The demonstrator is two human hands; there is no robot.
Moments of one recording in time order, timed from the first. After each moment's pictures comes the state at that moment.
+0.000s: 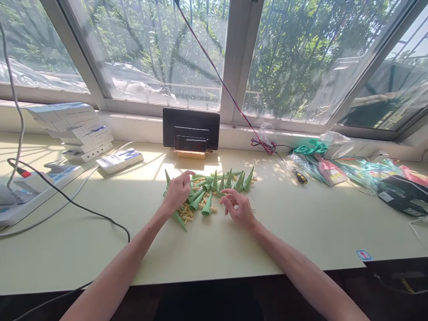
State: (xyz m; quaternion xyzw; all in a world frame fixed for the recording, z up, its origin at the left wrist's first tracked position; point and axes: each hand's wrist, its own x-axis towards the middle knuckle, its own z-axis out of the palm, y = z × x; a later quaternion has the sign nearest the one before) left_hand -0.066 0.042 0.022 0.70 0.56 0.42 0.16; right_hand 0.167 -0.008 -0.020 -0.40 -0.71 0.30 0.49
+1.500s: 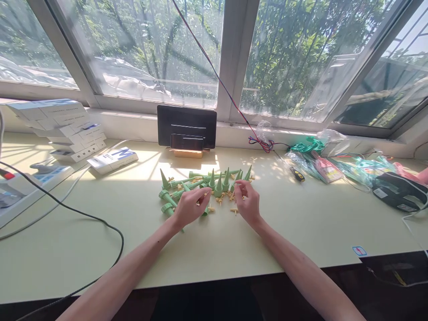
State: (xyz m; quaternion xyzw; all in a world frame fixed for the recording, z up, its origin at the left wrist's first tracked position) left_hand -0.029 0.021 -0.009 0.81 0.30 0.50 0.00; right_hand 0.180 0.001 -0.010 -0.48 -0.62 0.17 0.59
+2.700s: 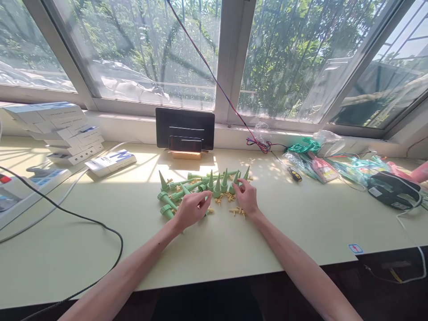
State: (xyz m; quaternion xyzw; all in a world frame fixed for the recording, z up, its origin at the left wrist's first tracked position) left_hand -0.025 0.017 -0.009 0.83 0.31 0.47 0.03; right_hand 0.199 0.031 -0.026 -0.56 -0.62 0.18 0.52
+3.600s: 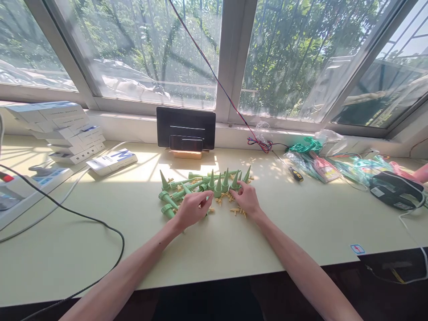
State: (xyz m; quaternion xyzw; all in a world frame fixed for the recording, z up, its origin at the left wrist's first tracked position) left_hand -0.025 0.017 -0.010 0.83 0.31 0.46 0.03; right_hand 0.205 0.033 -0.031 -0.60 -0.66 0.16 0.41
